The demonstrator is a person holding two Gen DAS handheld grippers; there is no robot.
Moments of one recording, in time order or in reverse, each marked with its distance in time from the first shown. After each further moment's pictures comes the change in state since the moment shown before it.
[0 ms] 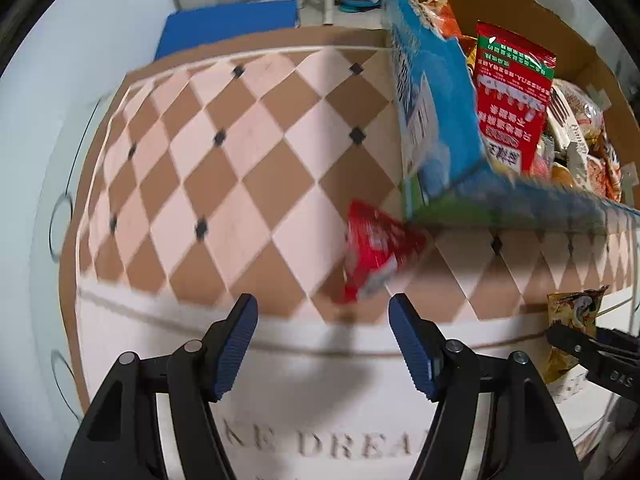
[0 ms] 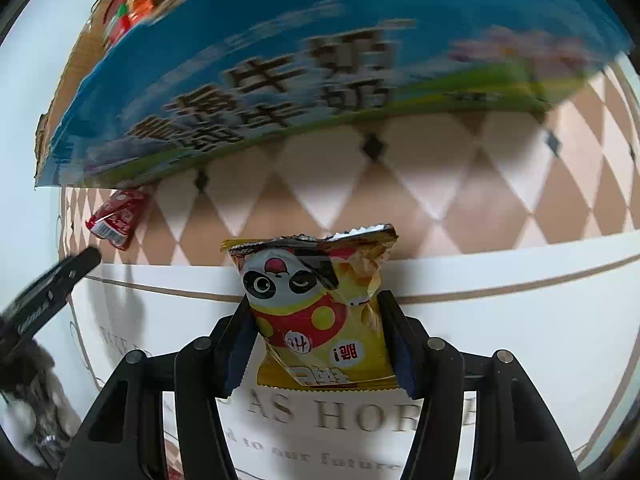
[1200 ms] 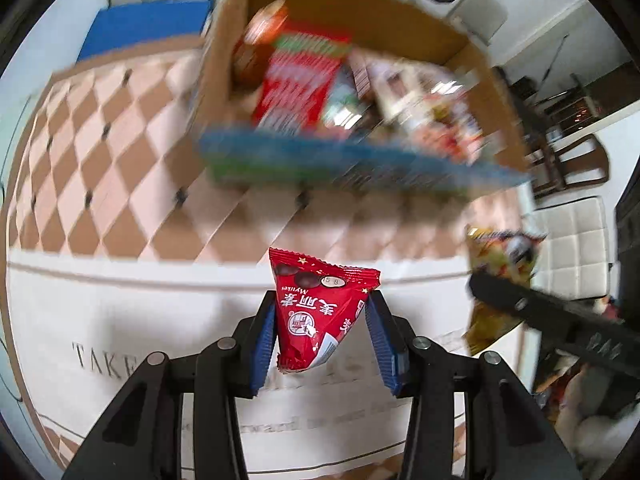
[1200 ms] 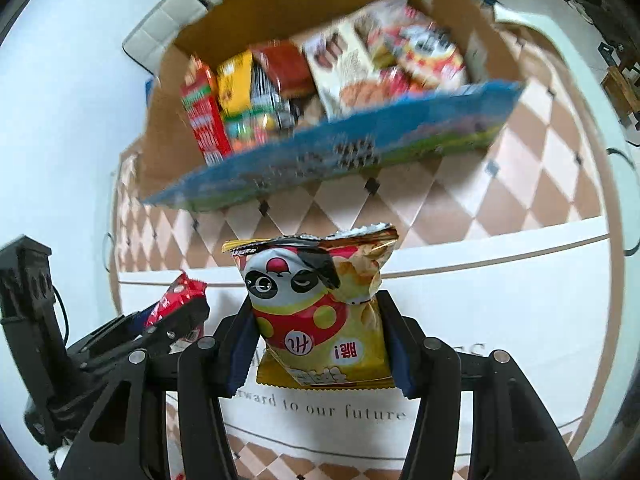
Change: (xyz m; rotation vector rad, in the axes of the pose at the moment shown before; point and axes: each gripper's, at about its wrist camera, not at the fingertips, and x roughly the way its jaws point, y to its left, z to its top) left arm -0.082 -0.082 -0.042 -0.006 0.001 -0.366; right arm -0.120 -0.008 -0.026 0.031 -0.133 0.098
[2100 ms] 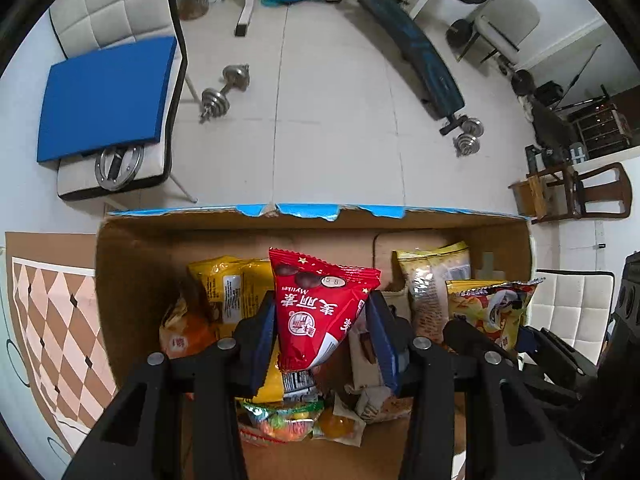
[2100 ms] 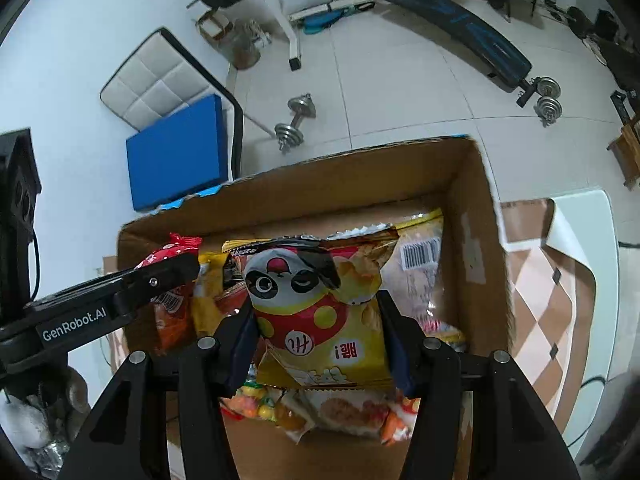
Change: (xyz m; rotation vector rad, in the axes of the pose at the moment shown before) left arm 0.068 -0.025 0.302 -0.032 0.131 0.071; right arm 0.030 0.014 0.281 -0.053 -0.024 -0.055
